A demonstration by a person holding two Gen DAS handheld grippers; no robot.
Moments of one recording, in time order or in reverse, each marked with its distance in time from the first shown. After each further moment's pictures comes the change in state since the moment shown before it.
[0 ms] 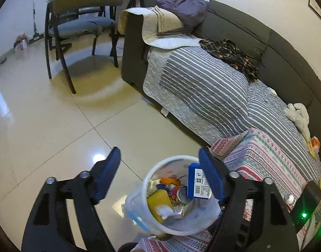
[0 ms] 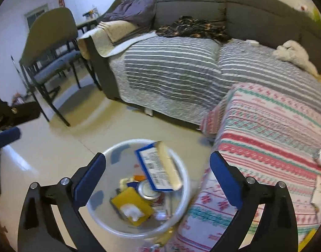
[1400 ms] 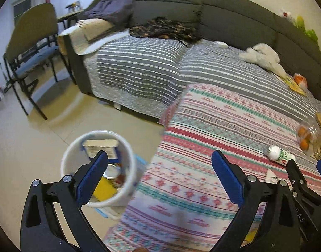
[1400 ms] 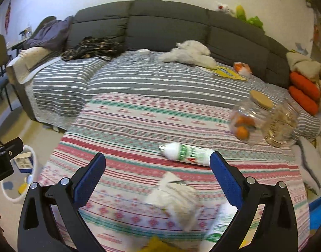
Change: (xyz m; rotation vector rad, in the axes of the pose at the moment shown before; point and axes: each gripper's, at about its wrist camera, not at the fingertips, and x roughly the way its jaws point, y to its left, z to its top) left arm -0.006 -0.215 -0.111 0.355 0.024 -0.059; right arm -0.127 -0.247 -0.037 0.160 -0.090 -0.463
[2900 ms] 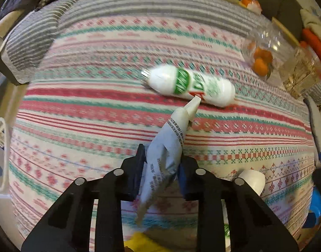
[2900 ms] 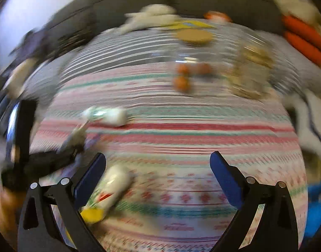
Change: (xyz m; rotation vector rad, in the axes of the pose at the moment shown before) left arm 0.071 -0.205 -0.064 0.254 0.329 -0.249; right arm 0.011 -0.204 -0.047 0.084 0.200 0.221
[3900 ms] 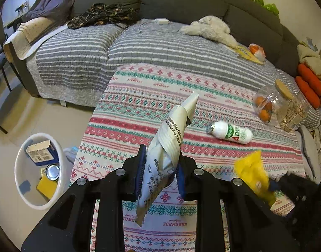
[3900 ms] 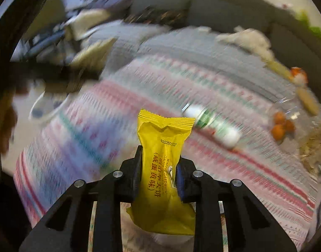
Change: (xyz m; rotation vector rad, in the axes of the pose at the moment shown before) left arm -0.096 0.105 0.004 -0.067 -0.242 -0.023; right arm 0.032 0.153 0.003 -0.378 -0.052 0.129
